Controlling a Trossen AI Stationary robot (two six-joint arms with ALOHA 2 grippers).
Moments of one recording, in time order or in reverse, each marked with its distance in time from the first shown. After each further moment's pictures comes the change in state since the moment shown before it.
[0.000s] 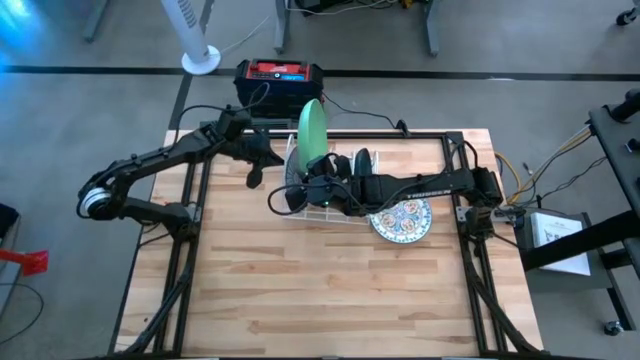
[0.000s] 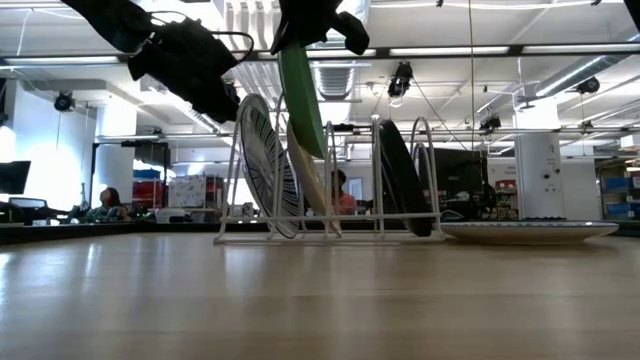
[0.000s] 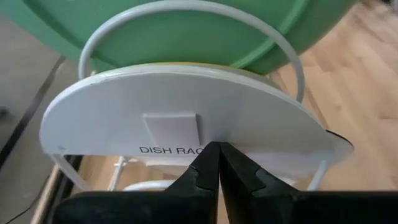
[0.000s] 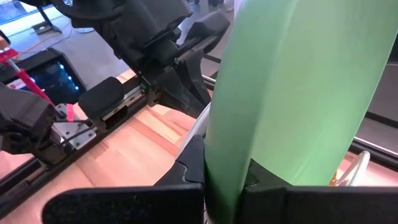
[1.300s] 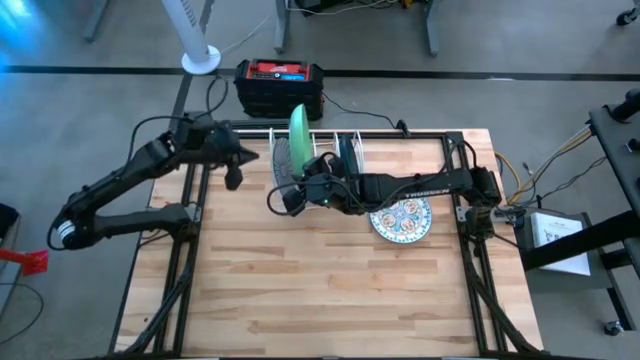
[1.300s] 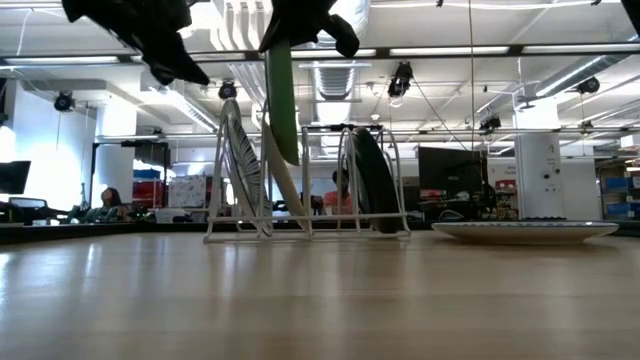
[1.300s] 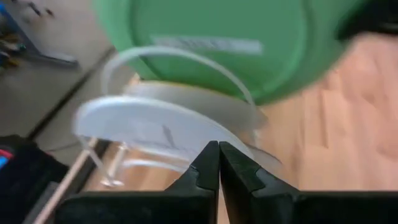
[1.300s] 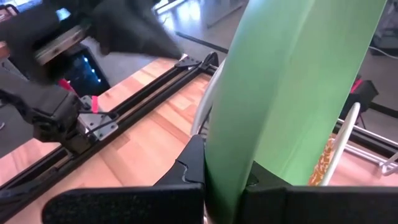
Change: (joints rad) left arm -0.038 -0.378 0.036 -0.312 -0.300 -0.281; right arm -0.016 0.001 0.000 0.033 -0.081 -0.030
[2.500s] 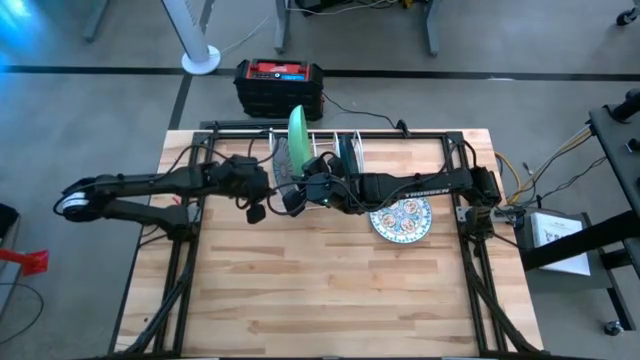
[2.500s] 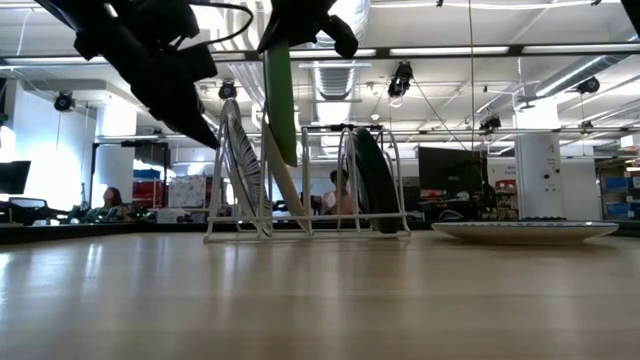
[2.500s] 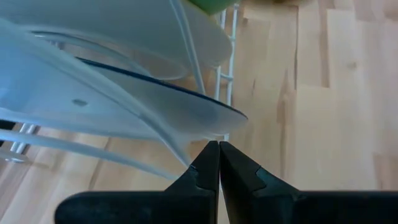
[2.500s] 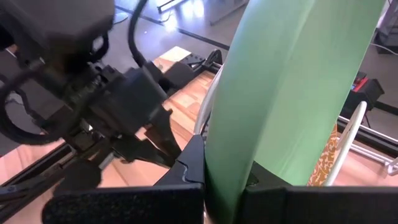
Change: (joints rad) left arm -0.384 0.162 -0.247 0.226 -0.292 -0.160; right arm -0.002 0.000 0.000 0.001 -0.021 -0.003
